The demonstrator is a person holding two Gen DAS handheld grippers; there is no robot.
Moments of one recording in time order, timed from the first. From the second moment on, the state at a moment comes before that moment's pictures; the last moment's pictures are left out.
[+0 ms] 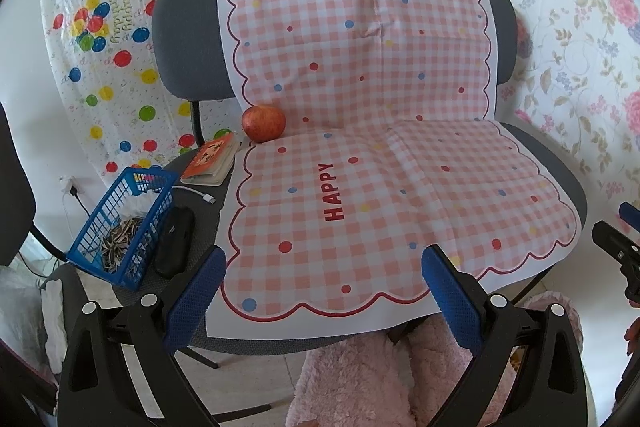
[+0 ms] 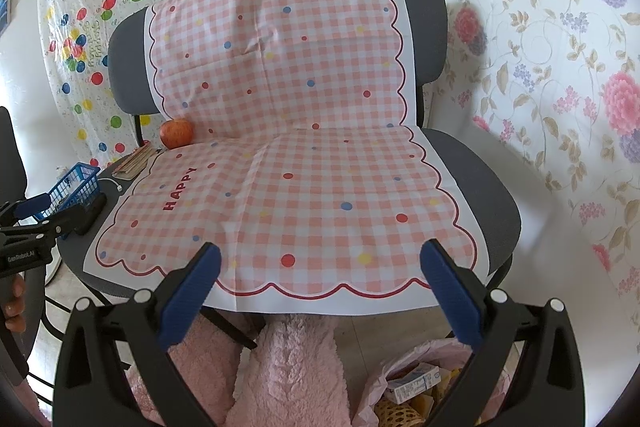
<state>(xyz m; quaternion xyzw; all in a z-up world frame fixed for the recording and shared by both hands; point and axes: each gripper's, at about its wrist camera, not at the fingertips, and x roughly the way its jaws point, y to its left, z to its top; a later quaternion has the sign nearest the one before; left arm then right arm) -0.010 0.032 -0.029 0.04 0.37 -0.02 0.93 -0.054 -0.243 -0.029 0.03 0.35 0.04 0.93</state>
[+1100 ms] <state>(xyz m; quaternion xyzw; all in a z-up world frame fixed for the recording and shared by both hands) 0.004 0.030 -0.050 0.05 0.38 -0.03 0.92 -0.032 -0.252 -0.048 0.03 0.37 0.03 0.93</state>
